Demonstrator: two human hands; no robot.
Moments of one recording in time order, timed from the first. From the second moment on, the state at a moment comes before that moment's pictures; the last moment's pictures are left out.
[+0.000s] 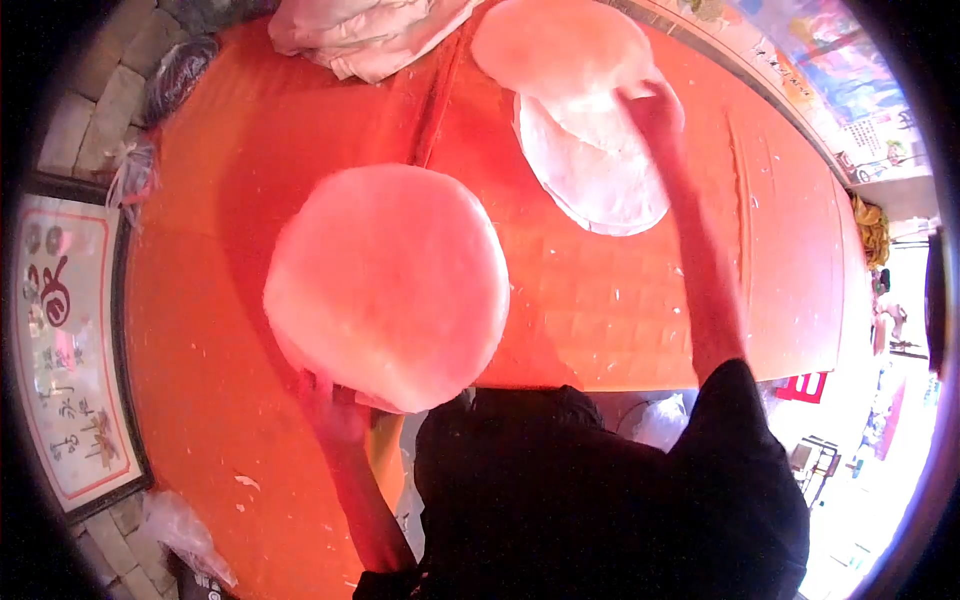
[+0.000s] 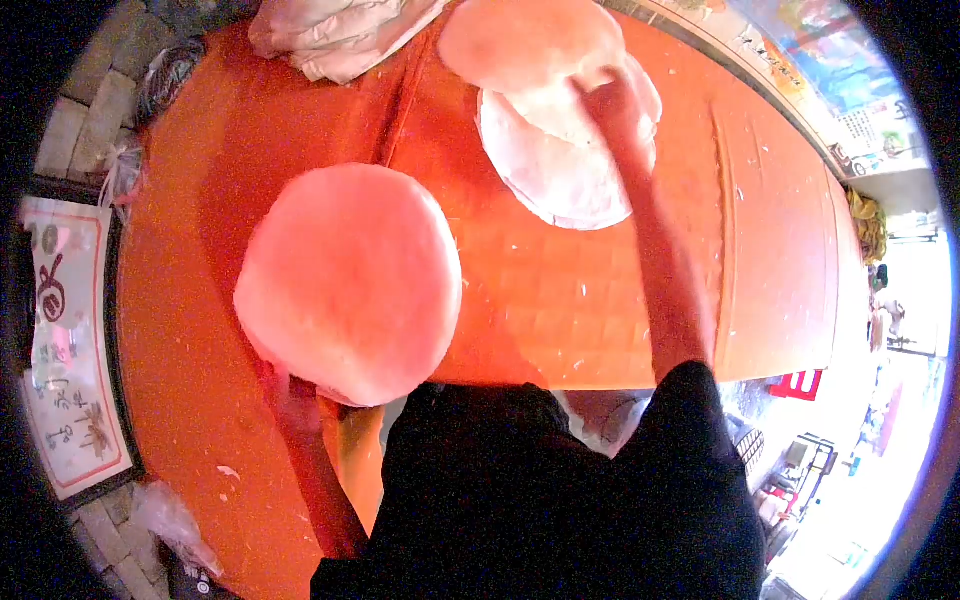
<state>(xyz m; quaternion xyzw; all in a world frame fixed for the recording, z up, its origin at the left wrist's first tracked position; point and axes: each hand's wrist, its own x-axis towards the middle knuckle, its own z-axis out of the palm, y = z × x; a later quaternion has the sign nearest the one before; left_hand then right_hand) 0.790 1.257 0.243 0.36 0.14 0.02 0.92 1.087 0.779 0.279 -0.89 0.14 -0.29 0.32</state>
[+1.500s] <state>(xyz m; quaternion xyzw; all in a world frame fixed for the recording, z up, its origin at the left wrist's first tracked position) 0.812 1.259 0.250 0.54 0.25 0.09 0.80 0.913 1.071 0.263 -0.84 -0.10 0.16 0.51</state>
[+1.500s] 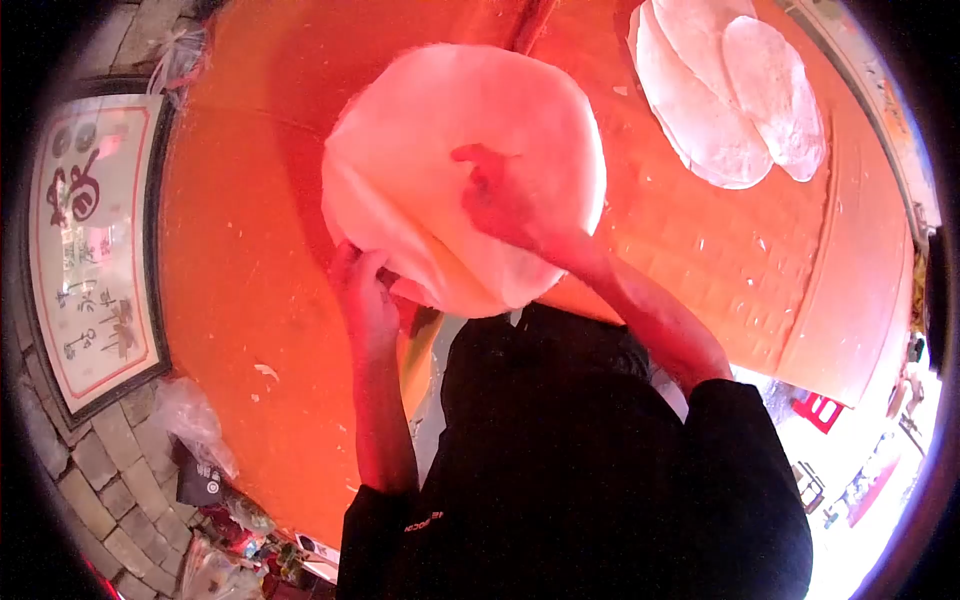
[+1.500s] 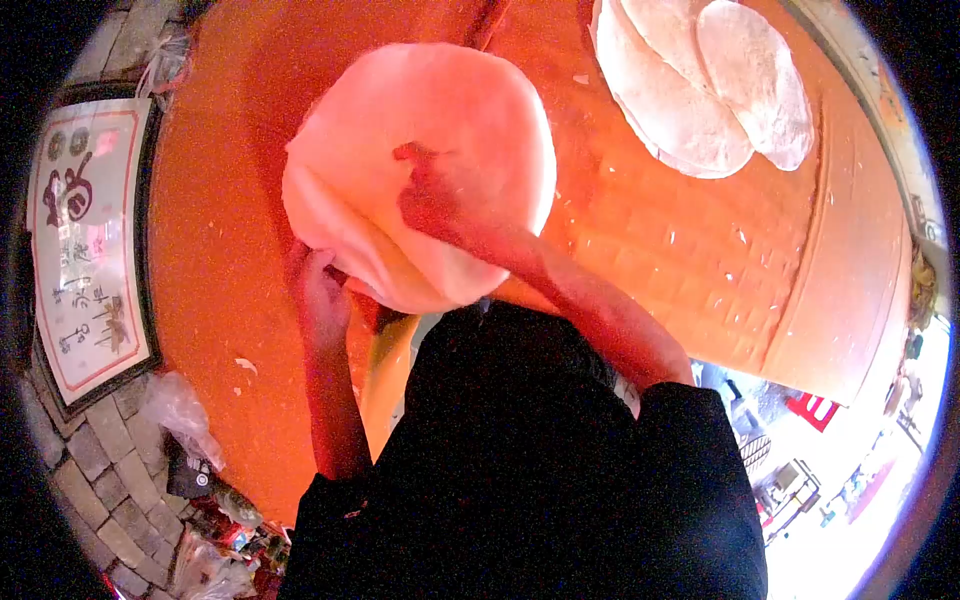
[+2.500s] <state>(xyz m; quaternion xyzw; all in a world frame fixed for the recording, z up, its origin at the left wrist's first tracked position) 0.838 1.233 0.249 0.55 0.15 0.02 0.82 0.922 0.957 0.282 -0.76 -0.11 0.19 0.61</state>
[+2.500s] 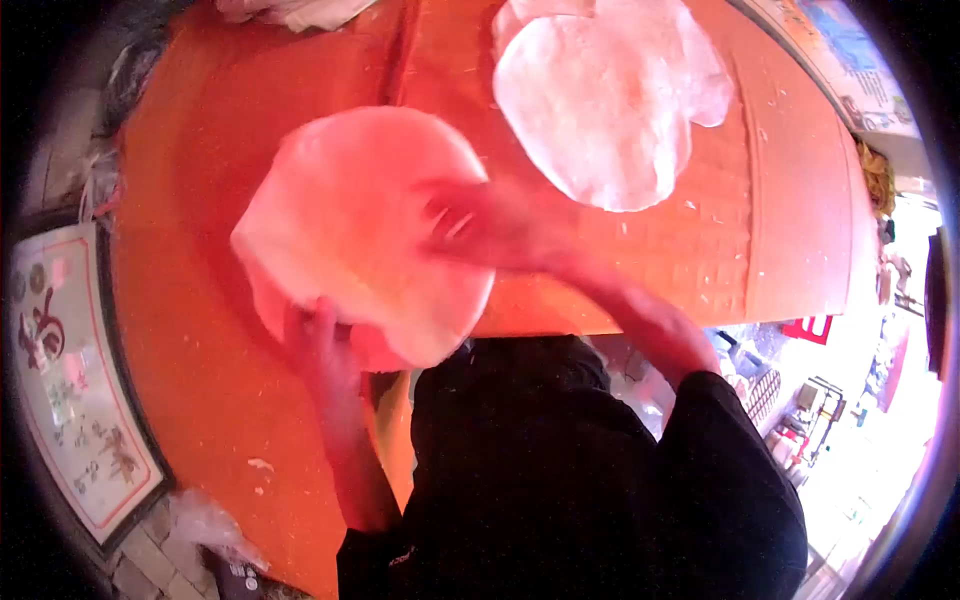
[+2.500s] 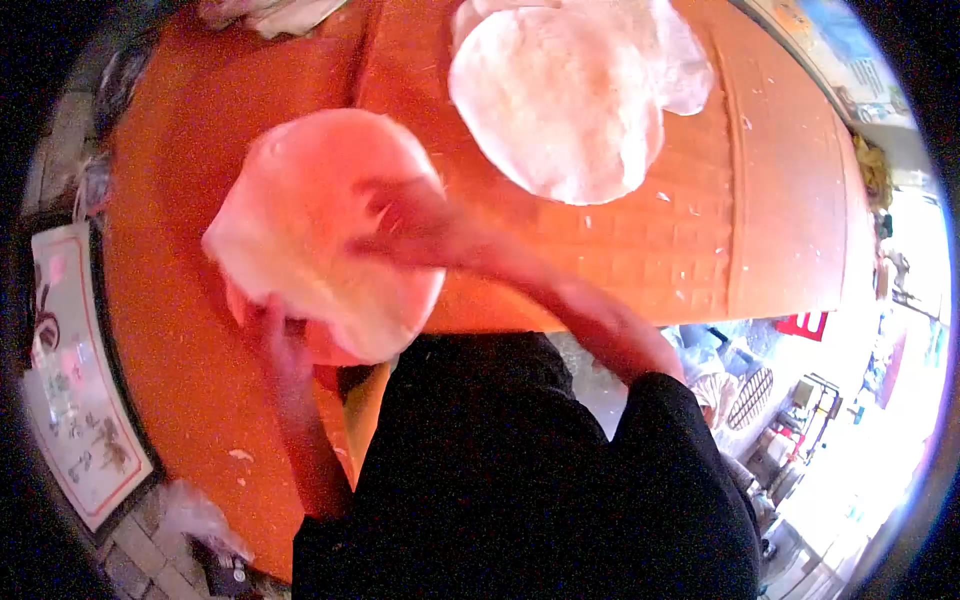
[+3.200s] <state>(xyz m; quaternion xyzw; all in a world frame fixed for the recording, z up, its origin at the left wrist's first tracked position) 0.819 1.254 0.252 0.55 0.31 0.08 0.77 0.891 1.110 0.266 -0.79 -0.33 0.15 0.49</state>
